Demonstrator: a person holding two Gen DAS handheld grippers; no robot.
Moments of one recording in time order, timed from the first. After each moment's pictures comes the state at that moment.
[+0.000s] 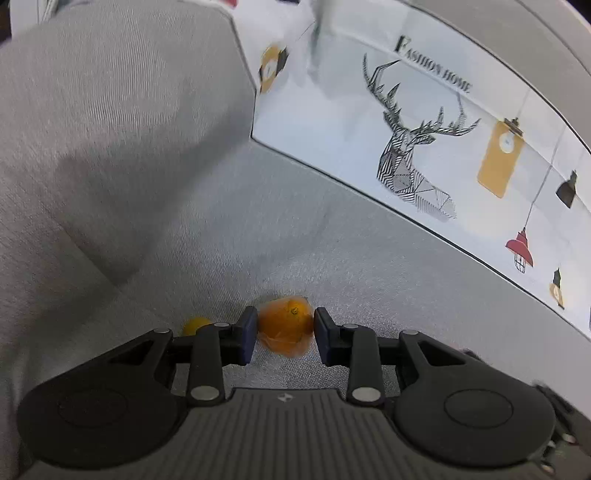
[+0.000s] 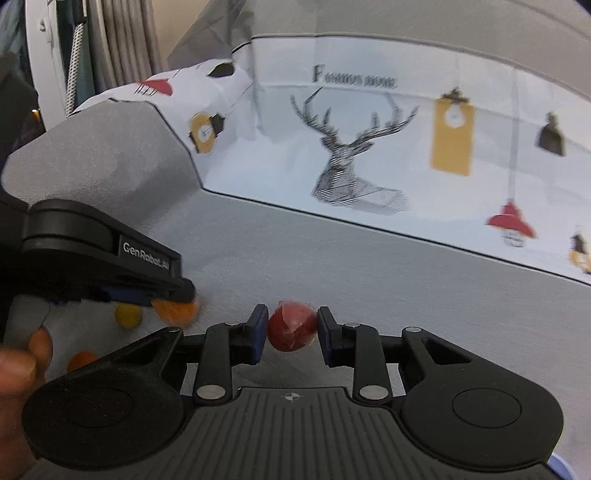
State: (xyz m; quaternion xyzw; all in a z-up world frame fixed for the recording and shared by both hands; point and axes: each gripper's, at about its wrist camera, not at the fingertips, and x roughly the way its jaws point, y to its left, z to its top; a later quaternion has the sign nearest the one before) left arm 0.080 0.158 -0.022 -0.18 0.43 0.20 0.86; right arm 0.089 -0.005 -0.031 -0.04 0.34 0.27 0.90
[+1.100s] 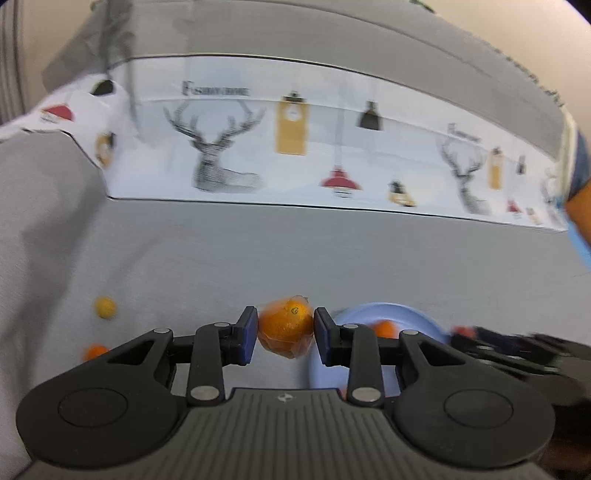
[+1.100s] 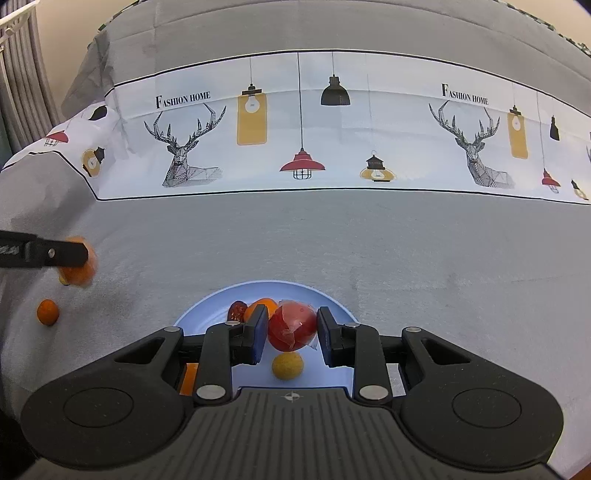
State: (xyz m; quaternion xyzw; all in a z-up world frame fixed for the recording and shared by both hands) left arm -0.024 0.011 0.053 -0.06 0.39 -0.01 0.92; right arm -0.023 -0.185 0.005 0.01 0.37 0.10 0.92
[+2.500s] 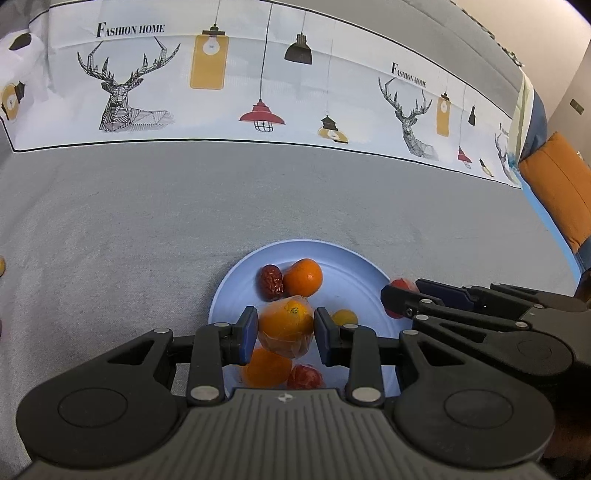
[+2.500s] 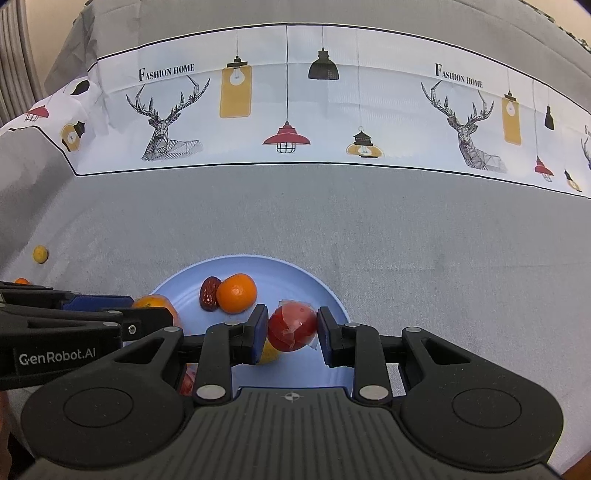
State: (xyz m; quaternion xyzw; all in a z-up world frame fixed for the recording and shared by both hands) left arm -0.006 -0.042 -0.016 -0.06 0.44 -0.10 0.89; right arm -0.013 -0.187 -0.015 -0.01 0.40 0.07 0.91
